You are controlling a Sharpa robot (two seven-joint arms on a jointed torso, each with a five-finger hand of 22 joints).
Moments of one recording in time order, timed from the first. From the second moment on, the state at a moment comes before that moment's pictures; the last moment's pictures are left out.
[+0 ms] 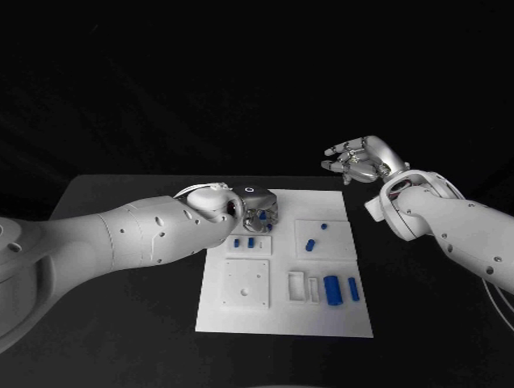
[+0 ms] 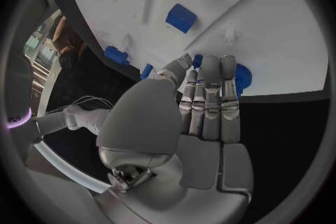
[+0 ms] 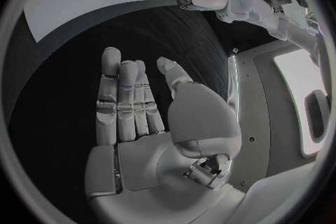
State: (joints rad) left arm 1.27 -0.43 -0.24 1.06 -1.54 -0.18 0.05; left_hand 1.43 -0.08 0.25 -0.04 0.20 1.07 0.09 0.07 0.06 1.14 0.06 0.06 0.06 1.22 -0.03 0.96 0.35 0.07 1.22 -0.04 0.36 1.31; right arm 1.05 -0.65 0.27 1.16 -1.12 -0.44 0.17; right_hand 1.18 -0.04 0.12 -0.15 0.50 1.01 0.11 0.07 0.18 1.15 0.01 0.56 0.50 1.32 -0.04 0.72 0.93 0.09 1.46 -0.07 0.08 1.24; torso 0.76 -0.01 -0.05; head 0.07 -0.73
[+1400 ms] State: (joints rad) left arm 1.25 -0.40 -0.23 1.02 -1.54 -0.18 0.05; left_hand 1.44 -0.02 0.20 -0.07 0.19 1.22 0.08 0.06 0.07 1.32 0.03 0.06 0.06 1.30 -0.04 1.09 0.41 0.08 1.24 -0.06 0.43 1.31; right arm 1.05 -0.64 0.27 1.16 -1.07 -0.44 0.18; right_hand 1.18 -0.04 0.12 -0.15 0.50 1.02 0.11 0.07 0.17 1.23 0.02 0.34 0.29 1.35 -0.04 0.51 0.77 0.09 1.43 -0.06 0.07 0.82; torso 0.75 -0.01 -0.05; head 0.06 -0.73
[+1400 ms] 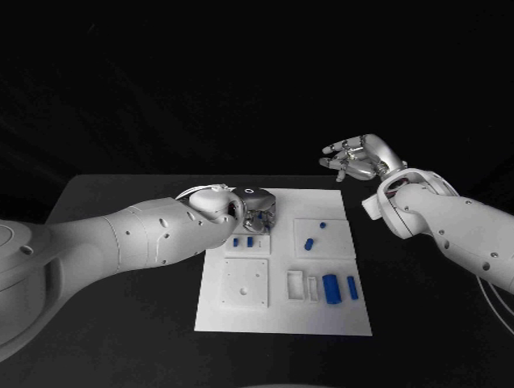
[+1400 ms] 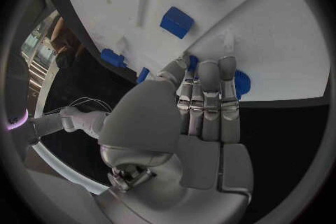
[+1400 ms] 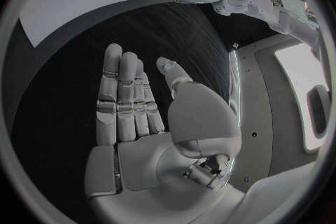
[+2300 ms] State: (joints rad) left arm 1.25 -0.51 -0.16 1.10 -1.42 -0.23 0.05; left_hand 1.45 0.01 0.19 -0.10 0.20 1.22 0.09 0.06 0.07 1.33 0.03 0.06 0.06 1.31 -0.05 1.11 0.42 0.09 1.24 -0.06 0.45 1.31; right arm 1.05 -0.64 0.27 1.16 -1.07 -0.44 0.18; right_hand 1.18 -0.04 0.12 -0.15 0.50 1.02 0.11 0.07 0.17 1.23 0.02 0.34 0.29 1.35 -0.04 0.51 0.77 0.09 1.43 -0.06 0.07 0.81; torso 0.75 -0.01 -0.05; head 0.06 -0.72
